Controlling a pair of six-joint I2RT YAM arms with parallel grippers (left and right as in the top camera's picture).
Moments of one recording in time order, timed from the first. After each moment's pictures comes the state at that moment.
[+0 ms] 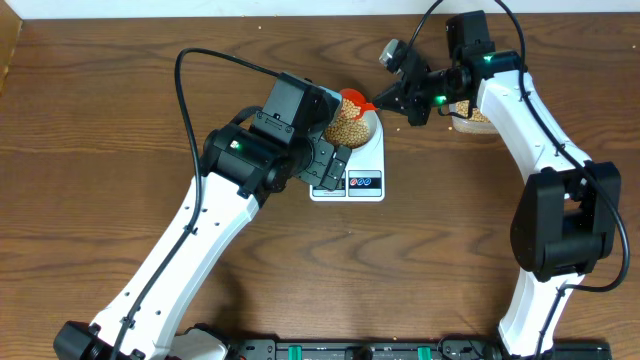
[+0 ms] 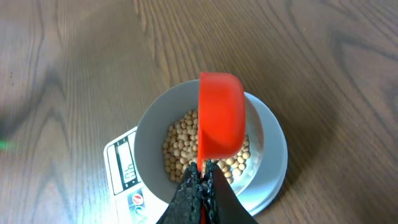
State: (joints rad) left arm -0.52 1.47 1.45 -1.00 0.02 -0.04; right arm 0.18 2.06 1.70 -0.75 -0.86 -0.71
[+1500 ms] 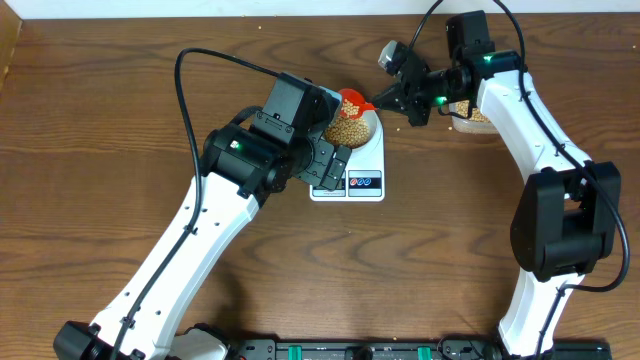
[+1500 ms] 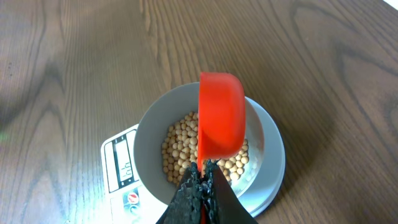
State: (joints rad) left arm -0.52 1.47 1.45 -1.00 0.02 -0.04; right arm 0.18 2.06 1.70 -0.75 -0.87 -0.76
